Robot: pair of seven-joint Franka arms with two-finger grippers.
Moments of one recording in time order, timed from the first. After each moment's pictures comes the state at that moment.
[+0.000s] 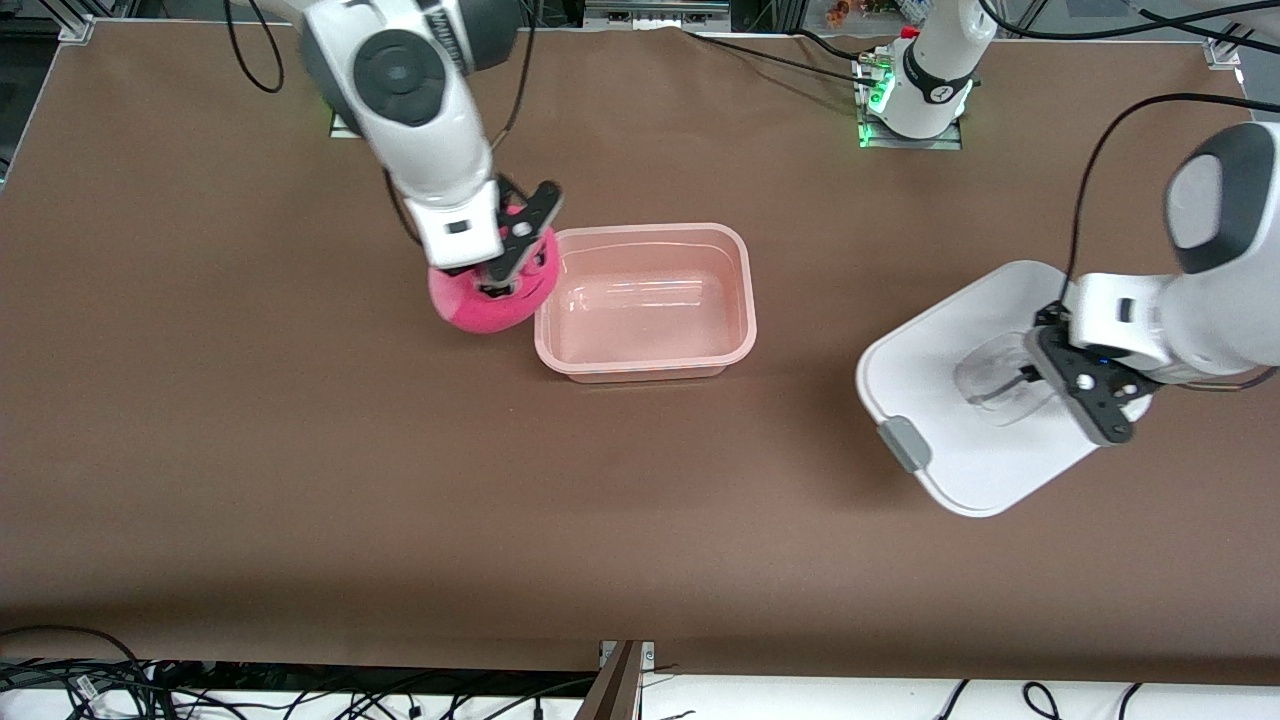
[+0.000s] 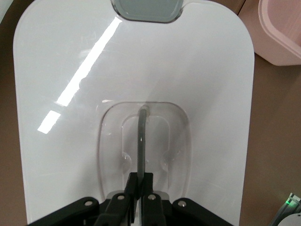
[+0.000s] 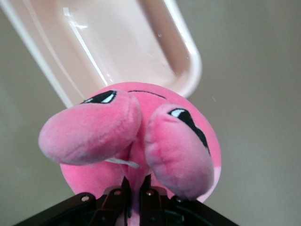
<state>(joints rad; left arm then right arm) -0.04 0.41 0.03 -1.31 -0.06 1.59 0.99 0.66 0.27 -0.01 -1.57 0.00 1.71 -0.55</state>
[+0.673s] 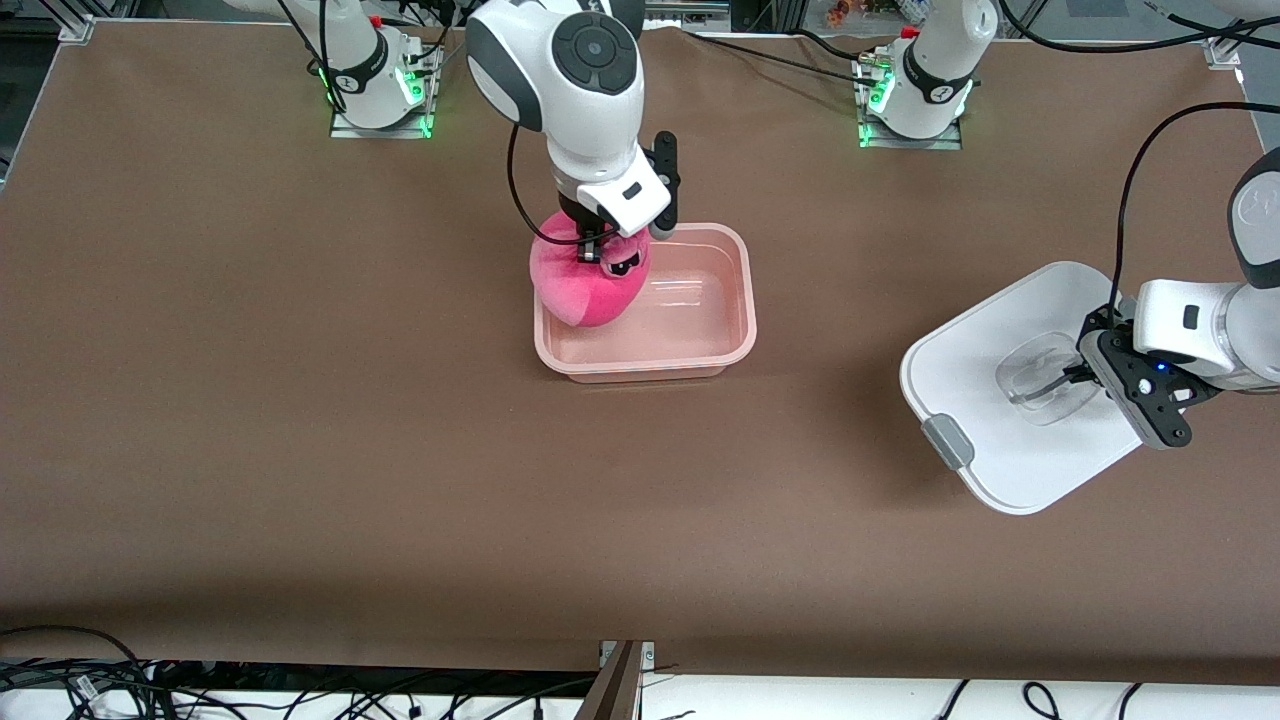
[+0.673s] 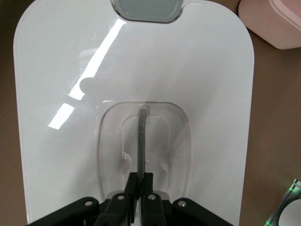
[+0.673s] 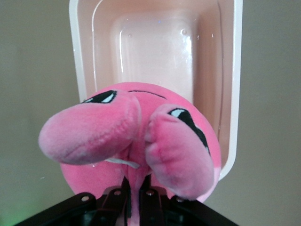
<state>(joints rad) 0.01 0.42 0.02 -1.31 -0.06 1.58 1.05 0.82 0.43 -0.02 -1.43 -0.04 1.77 -0.76</state>
